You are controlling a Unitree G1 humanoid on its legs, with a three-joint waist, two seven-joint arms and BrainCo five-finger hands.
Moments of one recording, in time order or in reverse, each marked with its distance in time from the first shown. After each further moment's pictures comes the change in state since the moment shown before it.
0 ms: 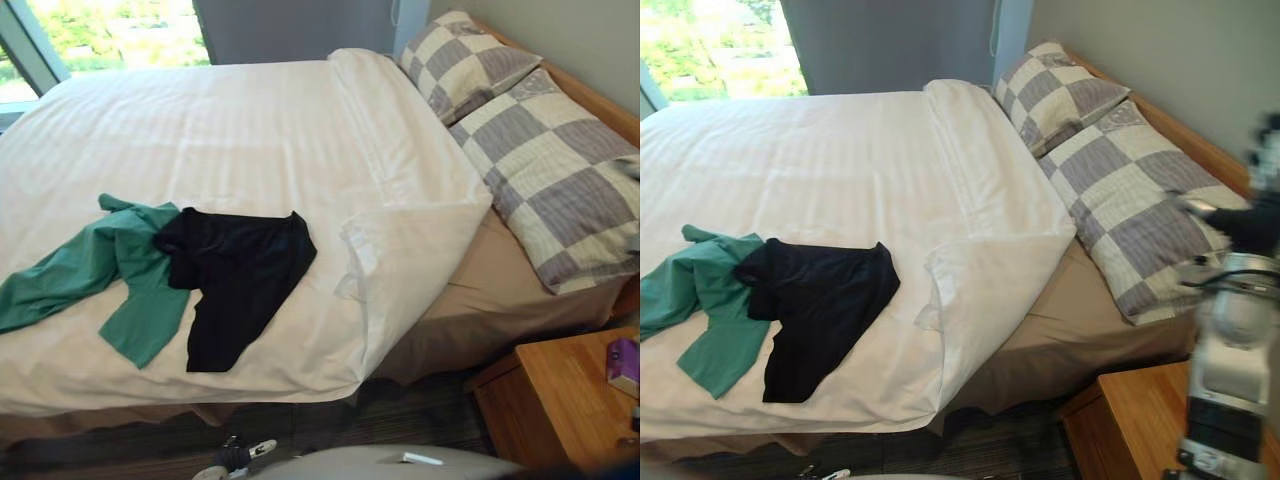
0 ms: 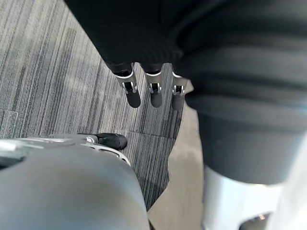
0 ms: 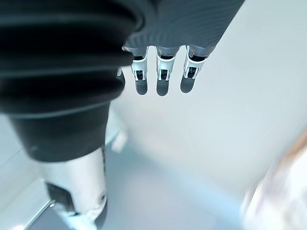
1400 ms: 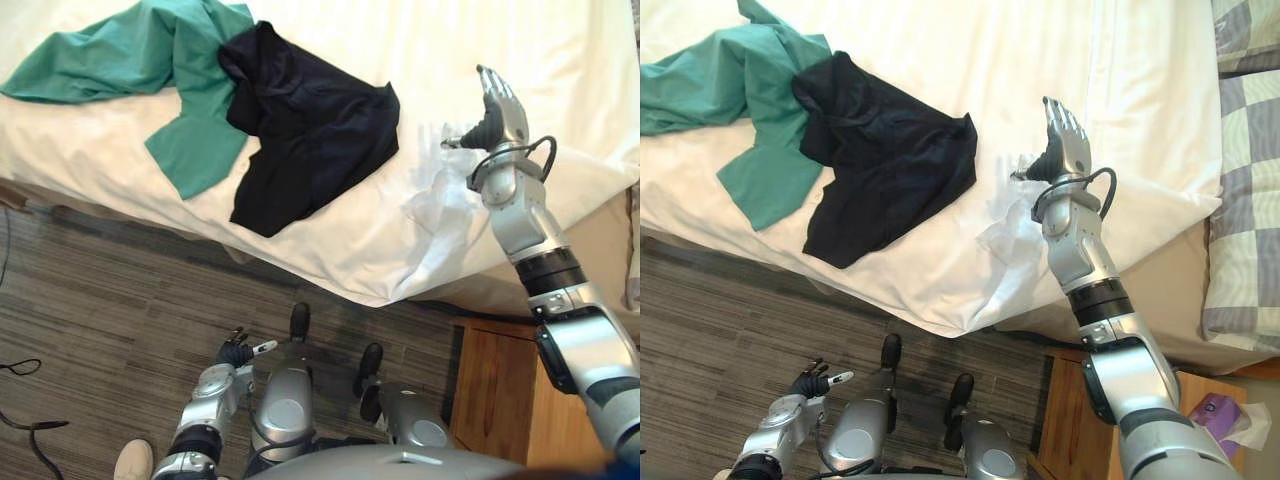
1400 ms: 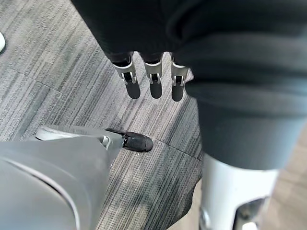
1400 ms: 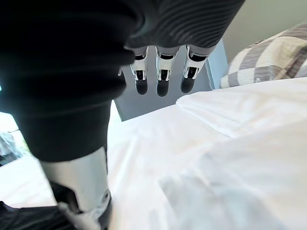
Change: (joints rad) left arm -0.269 0.039 0.071 -0.224 0.045 0.122 0.082; right arm -0.626 0.085 0.528 0.547 -0.606 0.500 -0.191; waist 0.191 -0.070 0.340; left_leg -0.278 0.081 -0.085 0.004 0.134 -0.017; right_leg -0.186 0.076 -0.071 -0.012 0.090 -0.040
